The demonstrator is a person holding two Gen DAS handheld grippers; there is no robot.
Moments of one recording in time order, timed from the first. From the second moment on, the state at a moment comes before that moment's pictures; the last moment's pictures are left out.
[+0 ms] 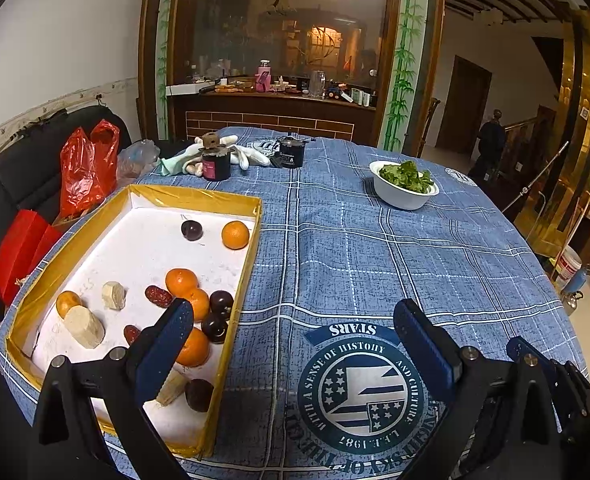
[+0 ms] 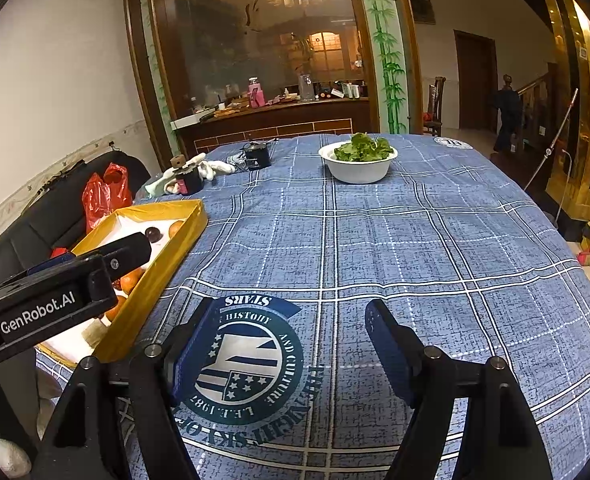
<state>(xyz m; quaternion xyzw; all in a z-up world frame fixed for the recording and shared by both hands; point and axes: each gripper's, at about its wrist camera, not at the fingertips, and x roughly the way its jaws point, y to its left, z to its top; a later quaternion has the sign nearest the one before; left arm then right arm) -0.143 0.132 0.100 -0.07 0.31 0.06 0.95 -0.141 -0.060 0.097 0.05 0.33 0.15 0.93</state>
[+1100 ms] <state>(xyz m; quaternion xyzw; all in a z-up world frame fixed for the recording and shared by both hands) -0.142 0.146 0.090 -0.10 0.33 0.05 0.94 -0.140 -0.047 0.091 0.04 0.34 0.16 0.93</state>
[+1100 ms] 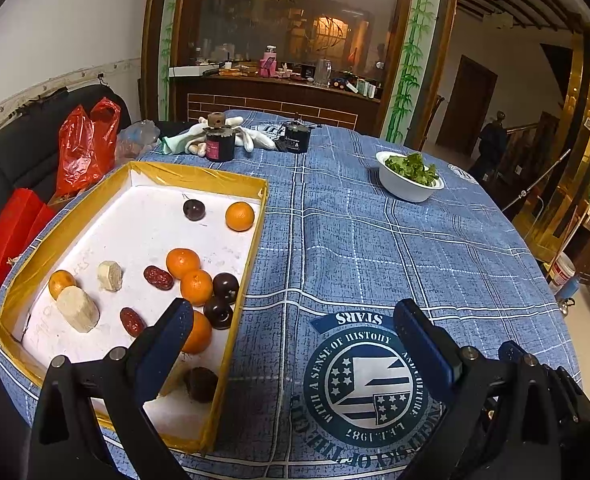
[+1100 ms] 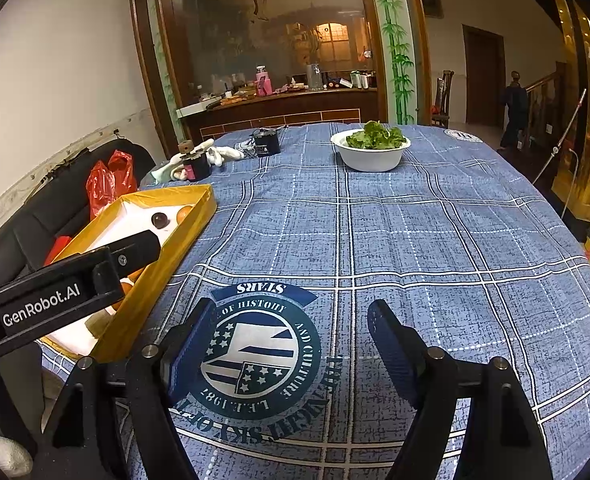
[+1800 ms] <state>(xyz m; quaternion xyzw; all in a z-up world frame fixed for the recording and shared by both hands) -0.151 0.155 0.093 -0.12 0.33 0.05 0.94 -0.152 -0.036 0.096 0.03 0.34 0.16 0.93</state>
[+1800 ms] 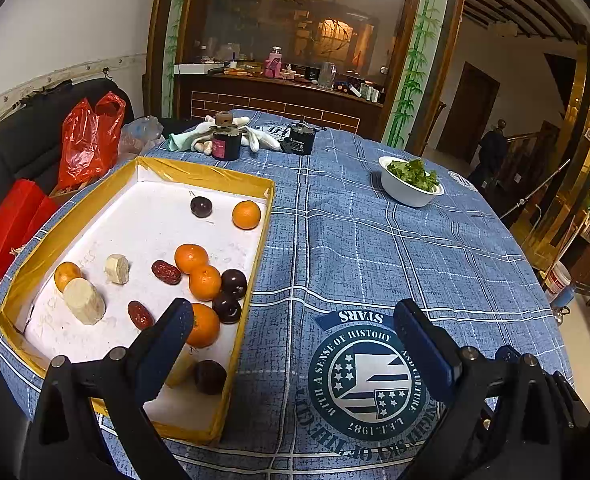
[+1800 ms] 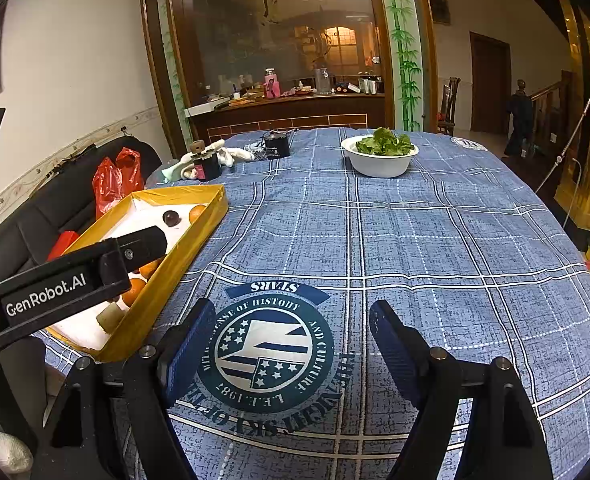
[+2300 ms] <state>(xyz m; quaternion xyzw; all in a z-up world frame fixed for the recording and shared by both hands) -0.157 0.174 0.104 -0.07 0.32 0.12 0.94 -0.131 -0.027 0.102 0.04 0.35 0.19 0.92</state>
